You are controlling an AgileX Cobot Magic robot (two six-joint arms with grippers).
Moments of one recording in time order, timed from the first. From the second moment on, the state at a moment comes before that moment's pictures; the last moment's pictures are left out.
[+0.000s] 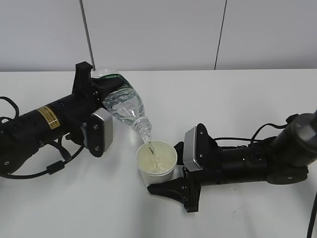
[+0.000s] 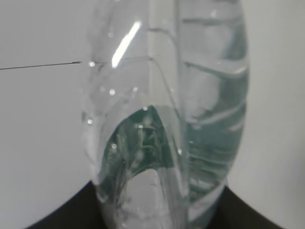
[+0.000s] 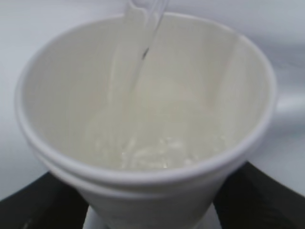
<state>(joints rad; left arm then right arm) -0.35 1.94 -0.71 0.45 -1.12 1.47 0.27 2.21 -0.86 -1.16 -1.03 0.16</state>
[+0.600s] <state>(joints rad) -0.35 1.94 -0.71 0.45 -1.12 1.49 0.27 2.21 -0.86 -1.16 -1.03 0.16</state>
